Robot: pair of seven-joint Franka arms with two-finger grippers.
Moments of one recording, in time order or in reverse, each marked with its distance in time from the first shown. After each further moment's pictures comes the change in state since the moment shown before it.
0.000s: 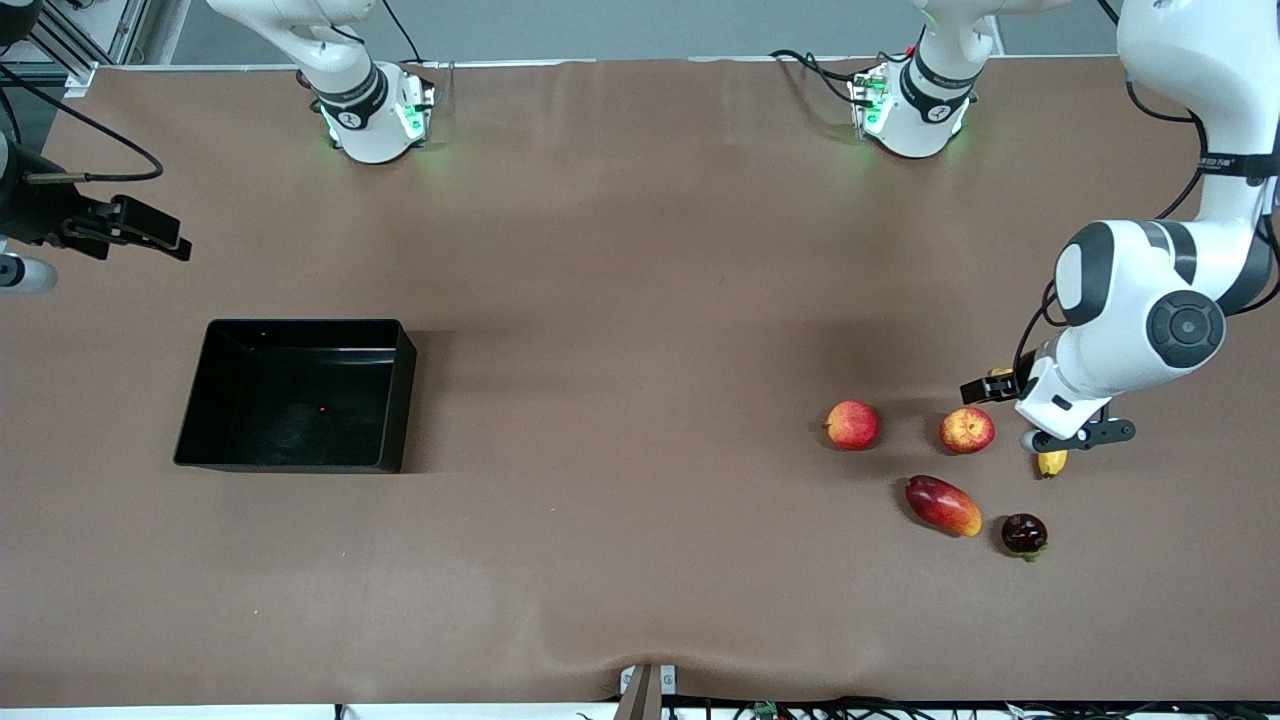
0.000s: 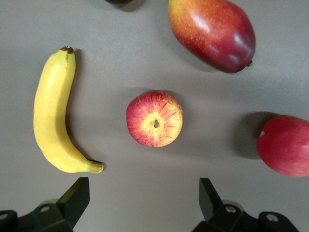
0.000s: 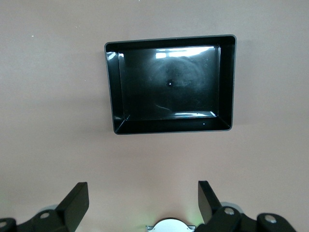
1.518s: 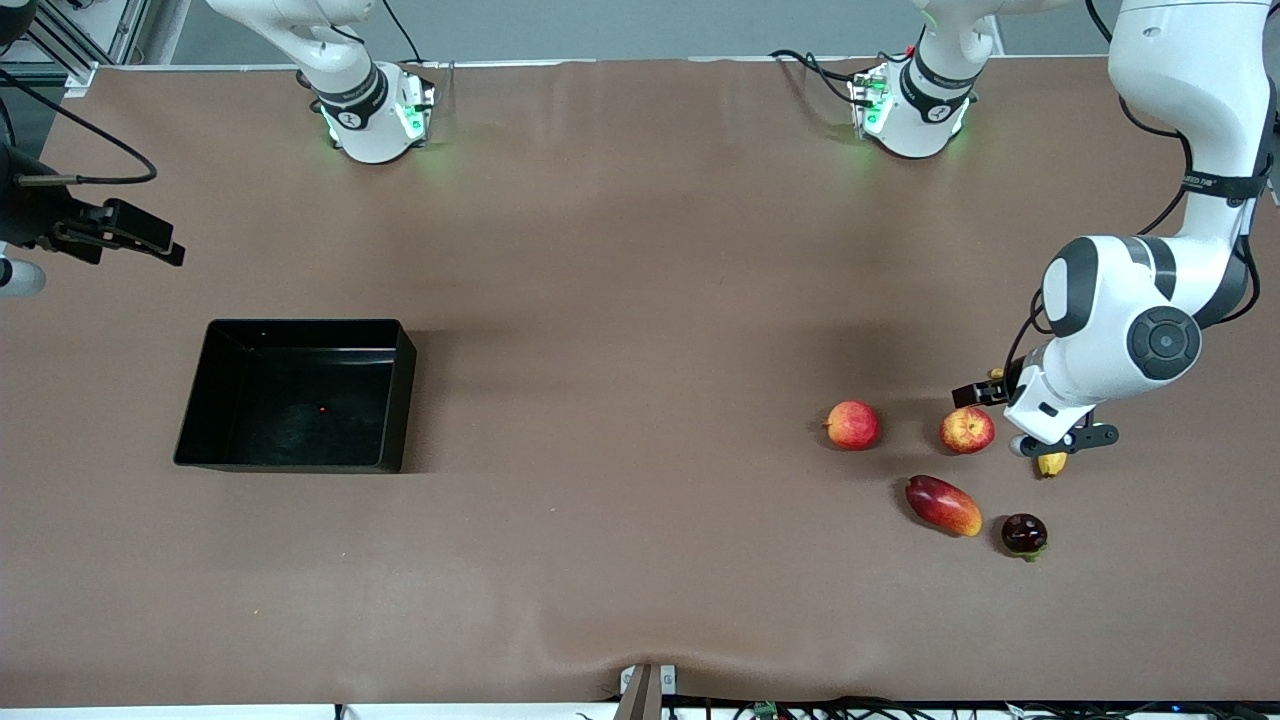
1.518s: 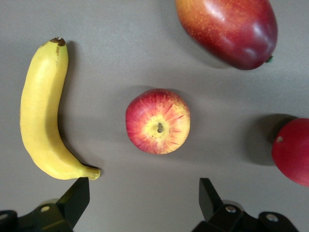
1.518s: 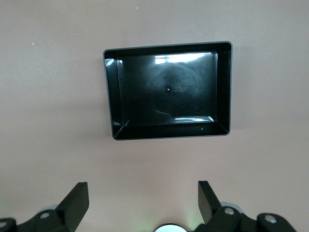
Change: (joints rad) left arm 0.012 0.042 0.000 -0.008 0.000 0.032 -0.001; right arm 0.000 -0.001 -0.007 -0.001 -0.003 0.023 0.000
